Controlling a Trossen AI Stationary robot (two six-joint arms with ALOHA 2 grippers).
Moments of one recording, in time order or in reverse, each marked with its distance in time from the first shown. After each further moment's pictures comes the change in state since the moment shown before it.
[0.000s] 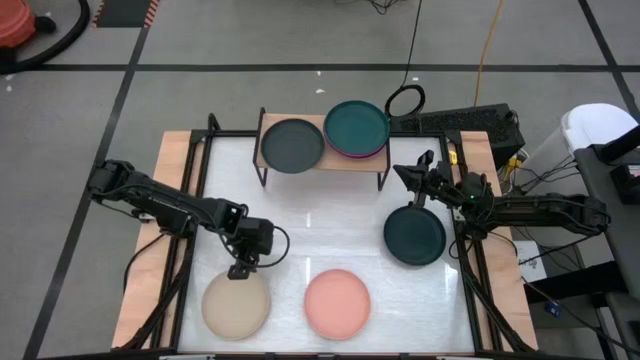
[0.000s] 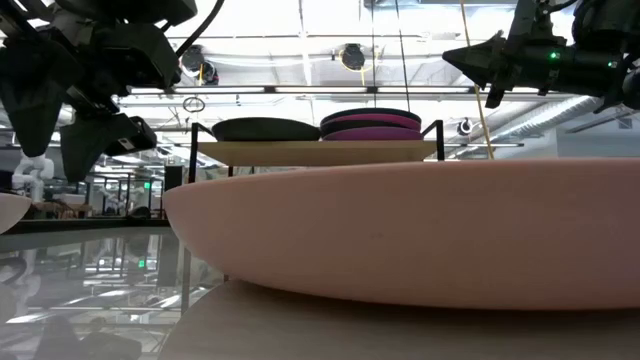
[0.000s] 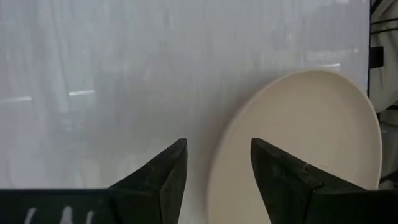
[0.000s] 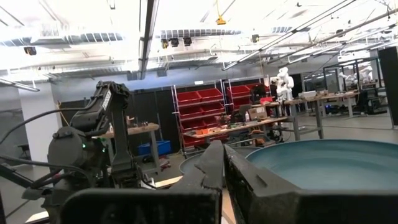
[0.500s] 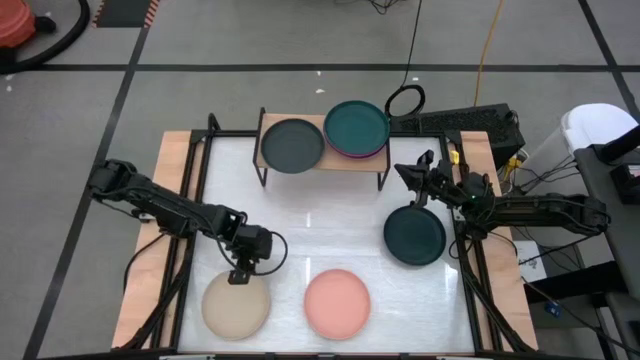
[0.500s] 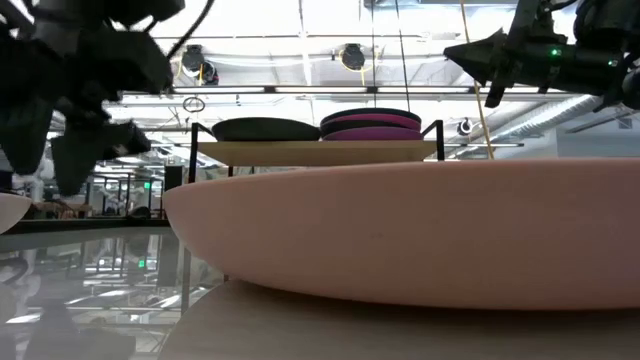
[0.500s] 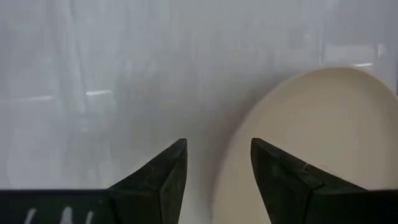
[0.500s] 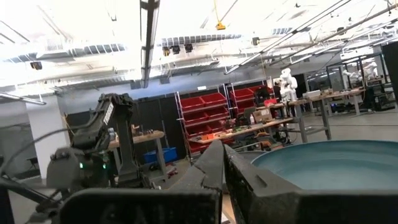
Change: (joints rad) left arm -0.062 0.018 -0.027 0.051 -0.088 -0.056; right arm 0.000 0.000 0.001 0.023 0.000 0.052
